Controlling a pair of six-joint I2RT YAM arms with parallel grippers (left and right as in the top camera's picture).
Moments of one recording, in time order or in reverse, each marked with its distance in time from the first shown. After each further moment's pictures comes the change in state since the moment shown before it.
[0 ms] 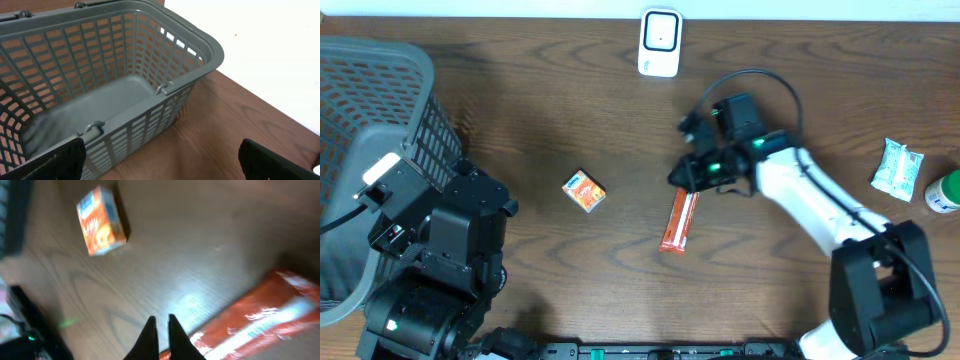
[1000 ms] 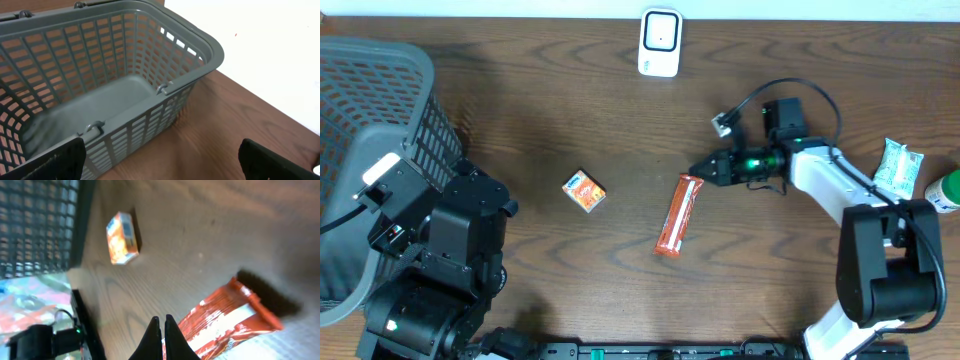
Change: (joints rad) left arm 0.000 0.000 0.000 0.000 0.000 0.000; right arm -0.258 0.080 -0.102 0.146 -0.386 -0.093
